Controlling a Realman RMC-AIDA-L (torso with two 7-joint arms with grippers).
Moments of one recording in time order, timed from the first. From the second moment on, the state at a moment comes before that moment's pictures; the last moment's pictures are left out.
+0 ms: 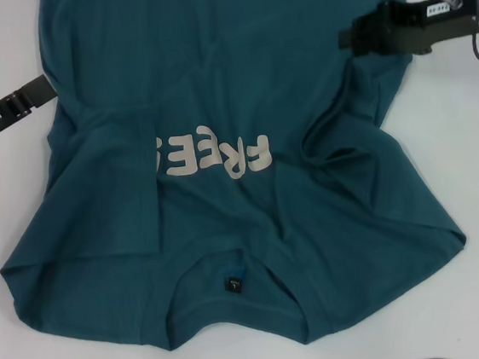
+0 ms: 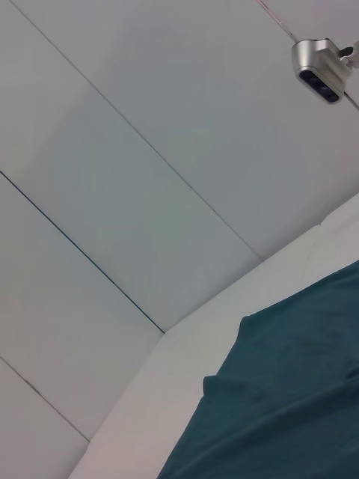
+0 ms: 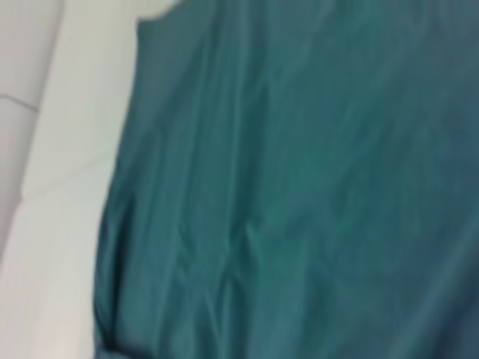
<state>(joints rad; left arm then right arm) -0.38 -2.14 -2.88 -0.82 -1.14 1.84 -1.90 0.73 1.98 -0.70 -0.57 -2.26 -1.25 2.53</state>
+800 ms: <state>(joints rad) -0.38 -2.12 -2.87 -0.82 -1.14 1.85 -1.90 0.43 1.95 -0.40 -0.60 -1.78 -1.72 1.66</state>
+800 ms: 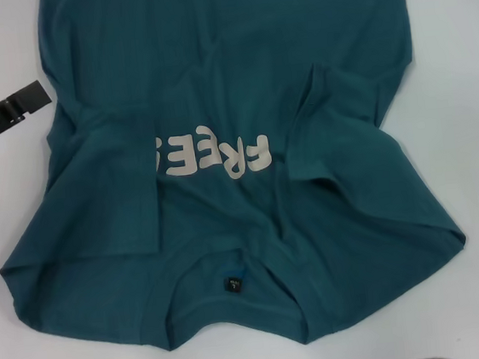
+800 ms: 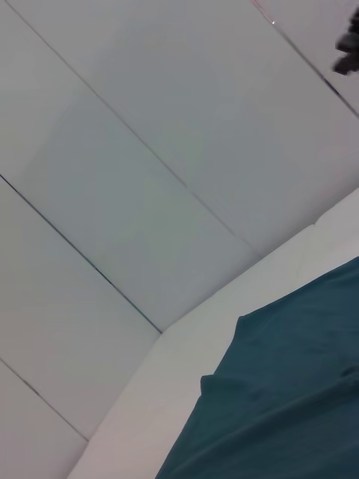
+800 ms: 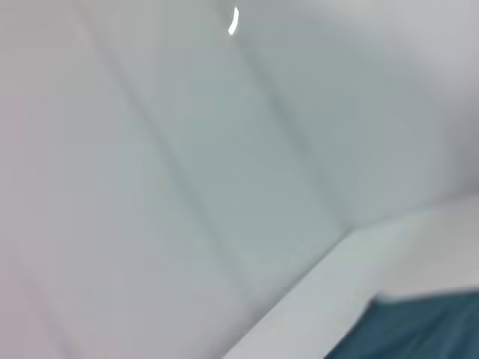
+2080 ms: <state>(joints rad) -0.20 -2.05 -2.77 -0.71 -1.17 2.02 -2.05 0.41 2.01 -0.57 -0.69 -2.21 -1.98 1.82</state>
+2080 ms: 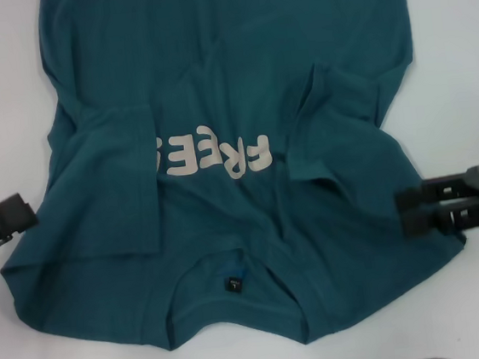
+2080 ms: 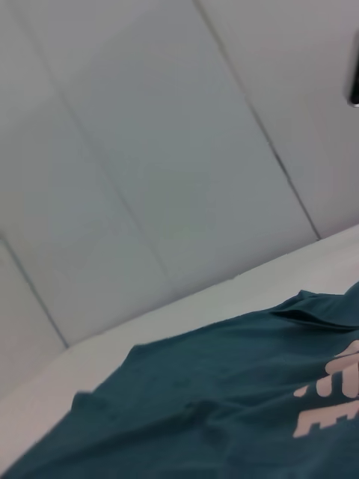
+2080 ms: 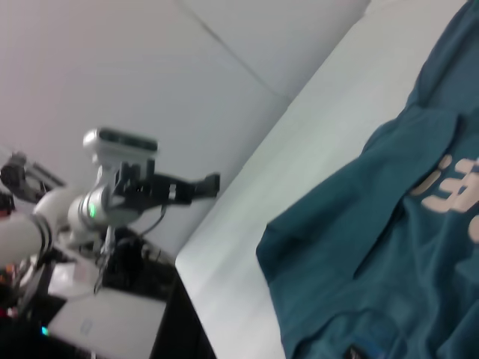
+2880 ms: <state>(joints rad) -0.15 -1.96 -2.83 -0.69 -1.05 1.92 -2.43 0.44 2.00 -0.42 -0.68 -2.21 -1.98 1.94</state>
